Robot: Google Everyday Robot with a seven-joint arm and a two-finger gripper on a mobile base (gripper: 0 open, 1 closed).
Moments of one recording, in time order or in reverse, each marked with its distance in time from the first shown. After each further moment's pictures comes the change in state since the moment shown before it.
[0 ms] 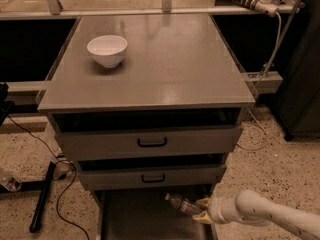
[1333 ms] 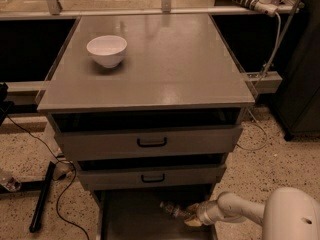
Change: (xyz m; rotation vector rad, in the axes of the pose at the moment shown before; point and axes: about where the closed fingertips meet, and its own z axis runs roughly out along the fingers) arm 0.069 -0.007 0.129 -0.101 0.049 0.049
